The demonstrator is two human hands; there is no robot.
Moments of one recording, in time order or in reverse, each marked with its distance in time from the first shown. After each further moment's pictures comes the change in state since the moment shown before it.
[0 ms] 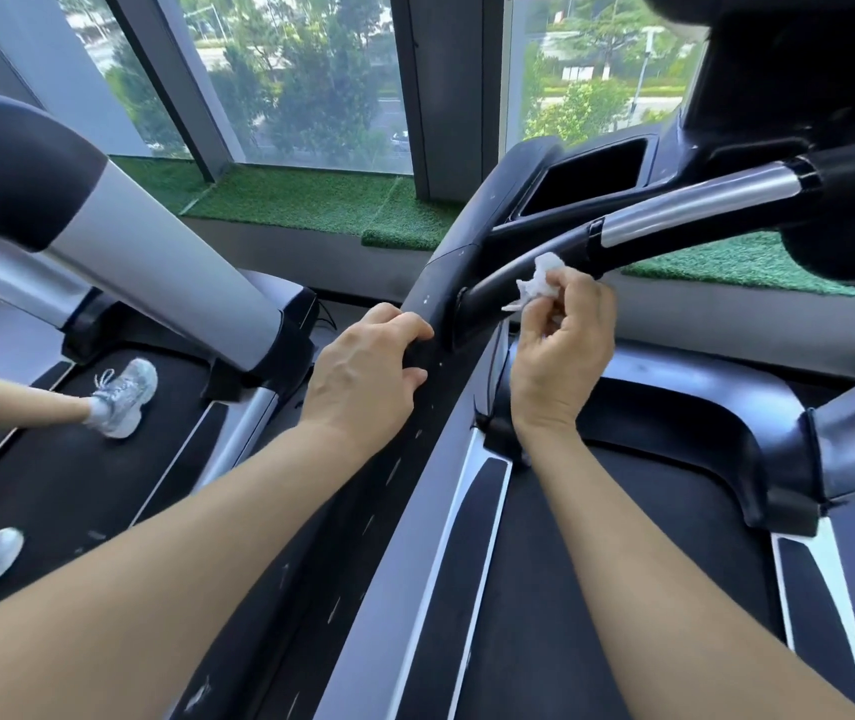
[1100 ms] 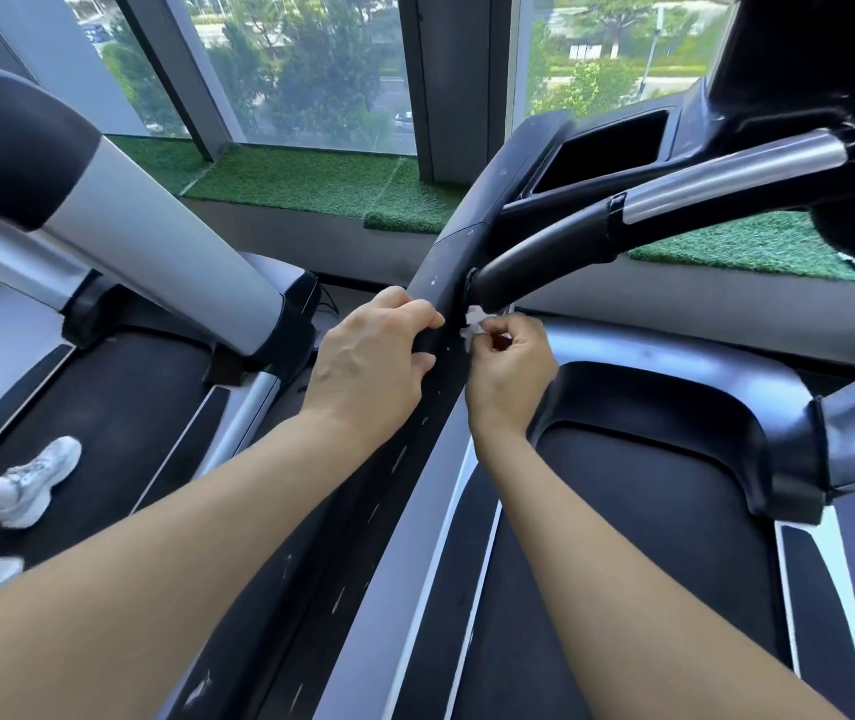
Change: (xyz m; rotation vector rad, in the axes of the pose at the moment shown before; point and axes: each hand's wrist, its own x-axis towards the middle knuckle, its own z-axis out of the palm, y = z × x) left_hand -0.002 0.001 -0.001 0.042 0.012 0.037; right_hand -0.046 -0.003 0.025 0.146 -0.246 0.452
